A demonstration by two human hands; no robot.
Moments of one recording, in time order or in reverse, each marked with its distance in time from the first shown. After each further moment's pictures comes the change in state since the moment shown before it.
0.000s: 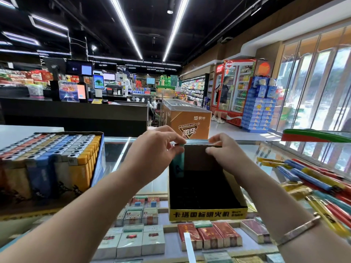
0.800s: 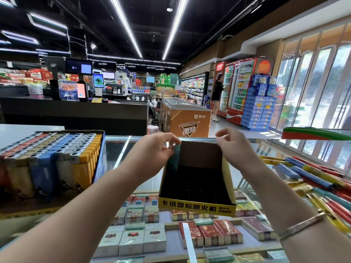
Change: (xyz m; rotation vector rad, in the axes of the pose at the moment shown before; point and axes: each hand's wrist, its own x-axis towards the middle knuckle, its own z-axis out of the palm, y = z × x) left_hand -0.003 -0.021 0.004 -0.013 -0.177 -0.213; right_hand 0.001 0.003 -0.010 -0.094 0.151 -0.109
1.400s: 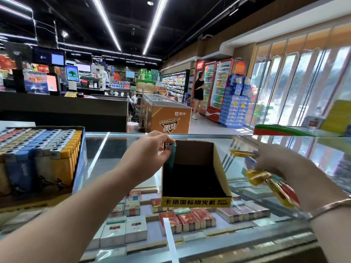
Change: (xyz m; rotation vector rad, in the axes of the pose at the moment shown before) left_hand -0.007 0.020 0.019 -0.003 0.019 0.165; right_hand -0.022 0.032 -0.109 -1.005 -0.252 0.405
